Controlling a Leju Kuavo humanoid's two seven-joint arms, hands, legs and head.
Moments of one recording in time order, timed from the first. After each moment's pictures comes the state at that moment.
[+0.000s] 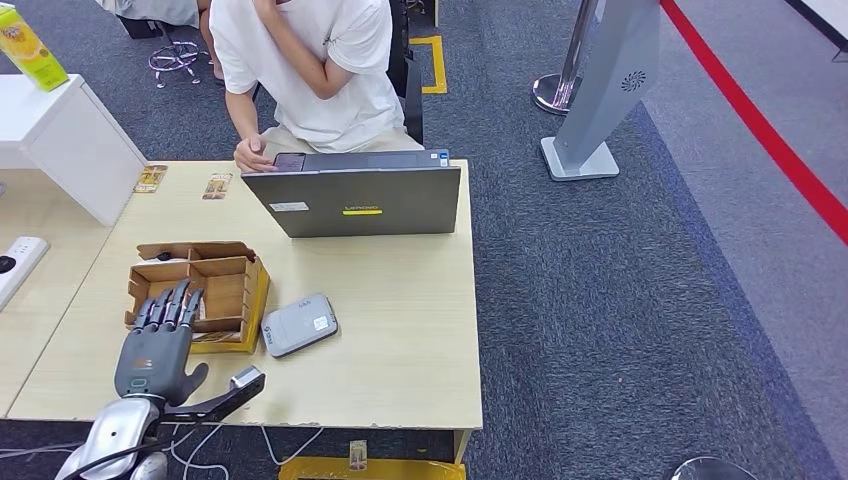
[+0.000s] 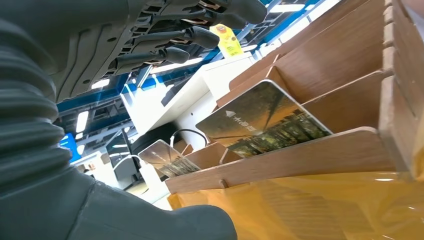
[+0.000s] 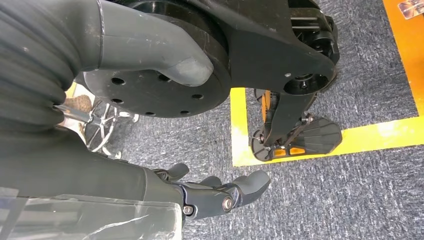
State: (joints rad) left arm 0.04 0.29 -0.12 -1.40 -1.40 0.29 0.17; right arm -0.04 0.17 -0.41 -0.18 0.23 -0.02 -0.04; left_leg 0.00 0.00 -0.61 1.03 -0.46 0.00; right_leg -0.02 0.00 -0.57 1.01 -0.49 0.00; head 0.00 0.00
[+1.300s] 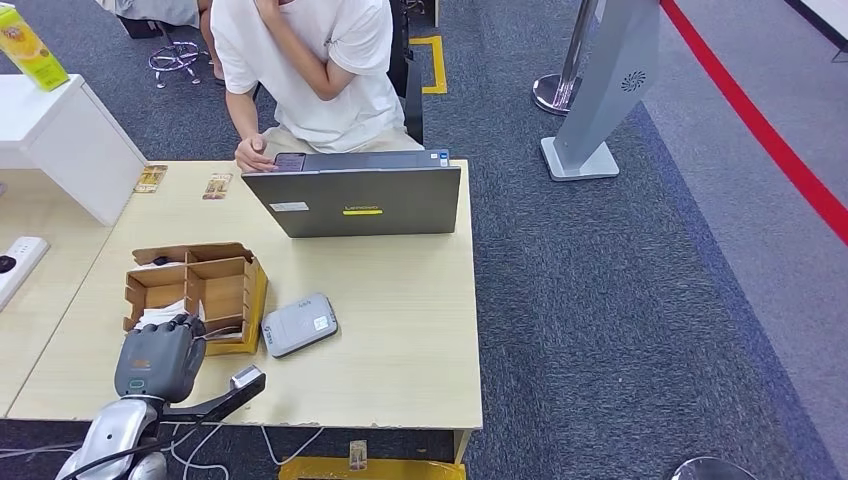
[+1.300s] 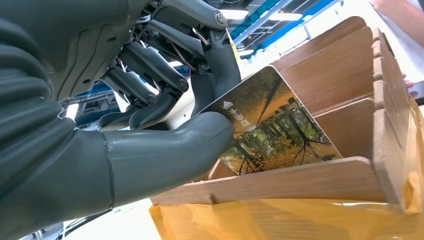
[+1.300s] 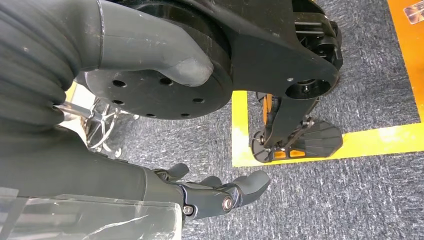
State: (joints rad) left arm 0.04 0.29 -0.11 -1.39 -1.36 0.36 0.11; right arm -0.04 0.17 -0.42 -0.18 0.26 -0.01 -0.04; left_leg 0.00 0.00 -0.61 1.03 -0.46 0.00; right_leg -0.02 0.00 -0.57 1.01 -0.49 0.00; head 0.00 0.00
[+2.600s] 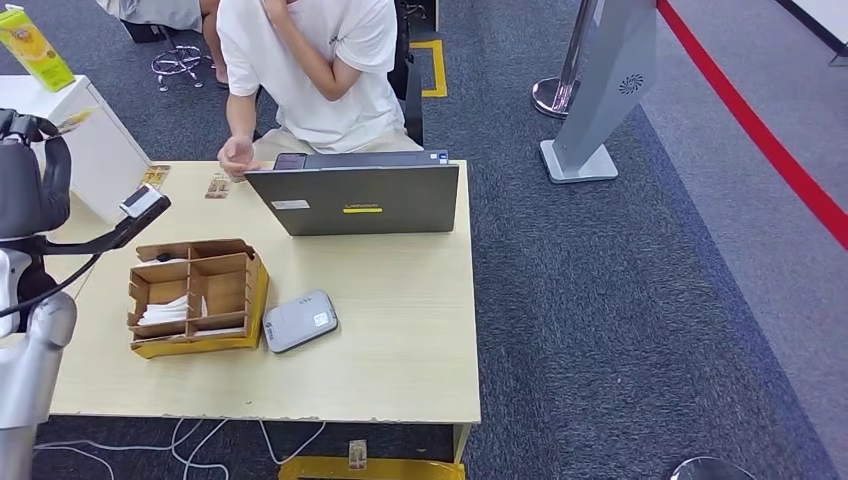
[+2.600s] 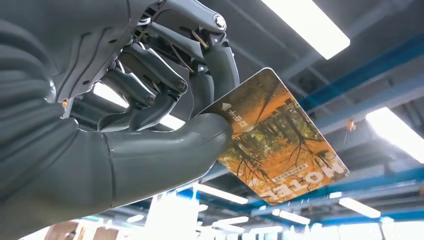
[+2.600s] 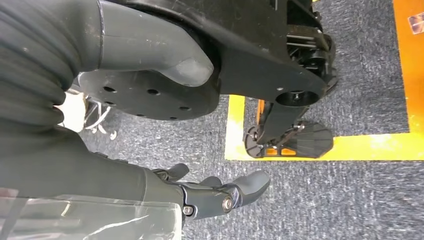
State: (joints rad) left arm -0.49 0.43 -0.03 -1.36 -1.34 0.58 -0.01; right arm -0.07 0.18 -0.46 -0.18 0.37 0.01 -0.04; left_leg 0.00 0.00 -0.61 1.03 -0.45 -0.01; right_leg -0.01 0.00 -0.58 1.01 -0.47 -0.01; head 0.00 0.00
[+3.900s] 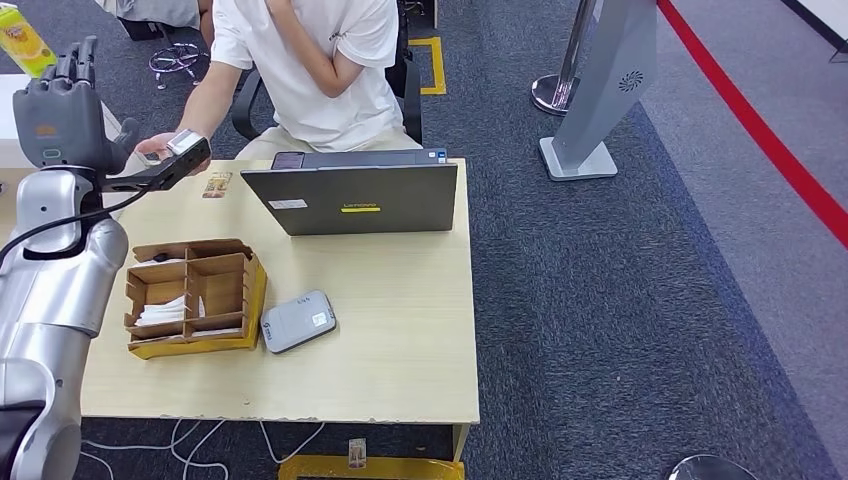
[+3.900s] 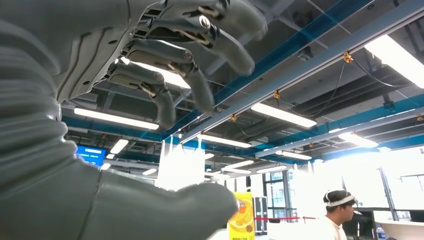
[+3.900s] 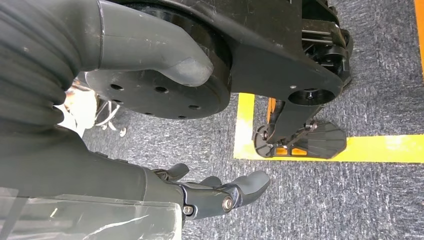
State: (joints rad) left arm -0.85 0.30 -0.12 -0.84 -1.35 0.55 0.04; right arm -0.07 0.18 -0.45 -0.18 0.41 0.02 -0.02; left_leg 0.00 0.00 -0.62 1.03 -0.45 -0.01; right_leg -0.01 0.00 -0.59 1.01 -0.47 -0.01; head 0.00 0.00
